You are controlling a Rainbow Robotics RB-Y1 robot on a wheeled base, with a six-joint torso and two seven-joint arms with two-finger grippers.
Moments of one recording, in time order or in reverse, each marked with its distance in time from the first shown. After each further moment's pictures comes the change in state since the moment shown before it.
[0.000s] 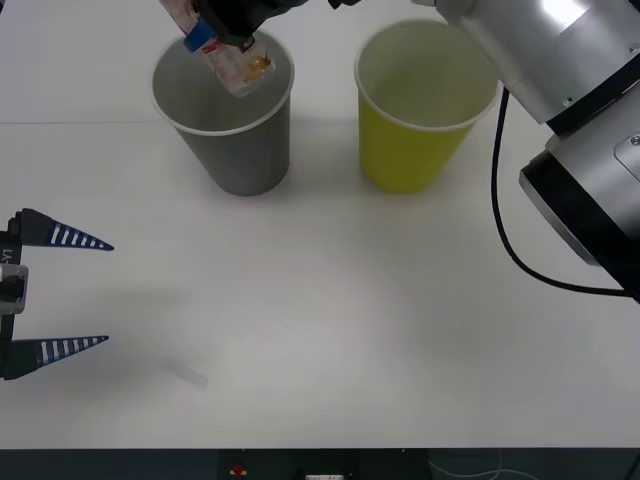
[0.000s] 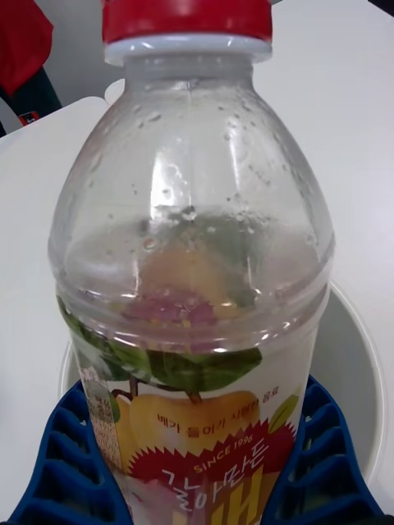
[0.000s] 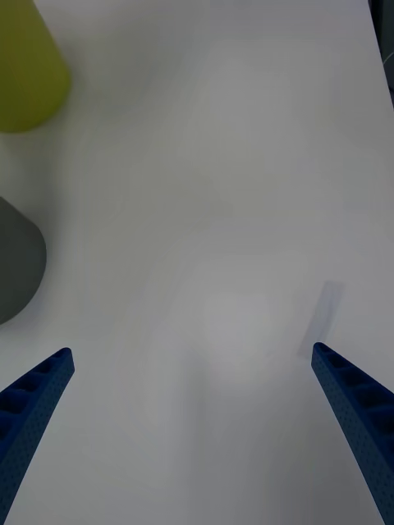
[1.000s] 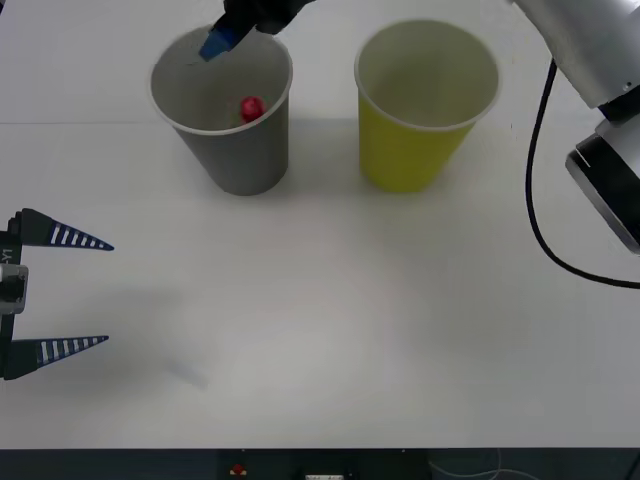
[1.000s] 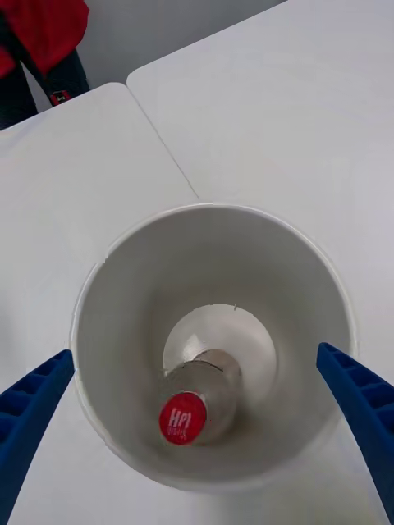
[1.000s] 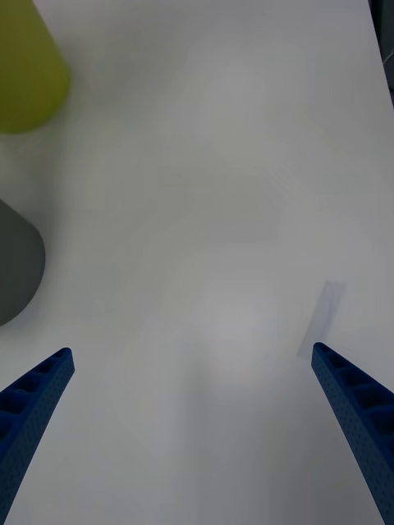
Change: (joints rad) right arm 0.027 -0.115 -0.034 -0.090 -0.135 -0.112 0.089; left arm 0.000 0.000 0.000 0.000 0.000 0.000 0.000
